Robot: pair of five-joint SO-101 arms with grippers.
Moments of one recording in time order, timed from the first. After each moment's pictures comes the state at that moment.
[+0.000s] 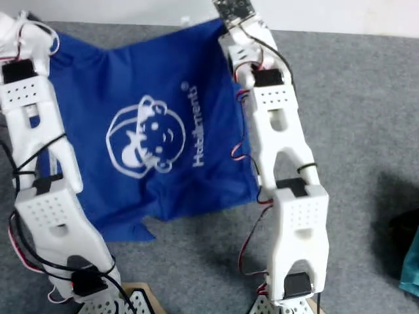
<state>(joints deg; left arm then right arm) -25.7 35.5 -44.5 33.7 33.9 -15.0 36.8 -39.5 21.9 27.1</state>
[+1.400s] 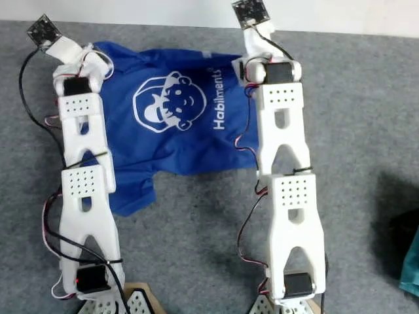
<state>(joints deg) -16.8 78.0 -91.4 56.1 34.0 -12.4 58.3 -81.7 73.1 18.7</state>
